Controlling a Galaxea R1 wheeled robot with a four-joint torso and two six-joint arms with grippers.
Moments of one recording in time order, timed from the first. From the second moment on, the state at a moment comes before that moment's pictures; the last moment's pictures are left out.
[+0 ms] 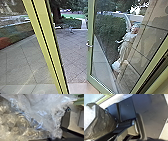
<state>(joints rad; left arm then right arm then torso) 1.43 2.80 -2.36 -0.58 -0.01 0.34 -1.44 3.00 -2.59 -1.58 0.06 1.81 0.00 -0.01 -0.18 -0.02</state>
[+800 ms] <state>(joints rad) 1.43 2.82 -2.36 -0.58 -0.02 0.34 -1.44 2.99 -2.60 -1.58 0.05 1.81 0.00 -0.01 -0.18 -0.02</state>
